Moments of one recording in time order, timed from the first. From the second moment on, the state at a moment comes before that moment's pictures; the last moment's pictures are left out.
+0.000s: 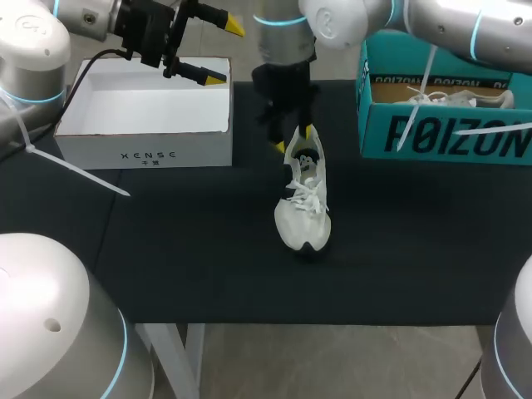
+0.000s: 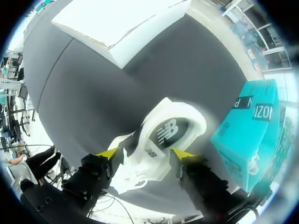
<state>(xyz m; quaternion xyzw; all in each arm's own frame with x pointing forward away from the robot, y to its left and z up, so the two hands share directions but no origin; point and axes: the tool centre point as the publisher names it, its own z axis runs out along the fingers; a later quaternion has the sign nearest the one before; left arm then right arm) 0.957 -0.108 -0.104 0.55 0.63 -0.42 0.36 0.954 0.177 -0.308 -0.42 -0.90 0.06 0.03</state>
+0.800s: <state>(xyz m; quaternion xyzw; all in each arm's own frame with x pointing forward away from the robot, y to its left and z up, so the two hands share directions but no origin) 0.957 -0.108 -0.104 0.55 0.63 -0.42 0.36 0.985 0.128 -0.298 -0.12 -0.99 0.00 -0.08</state>
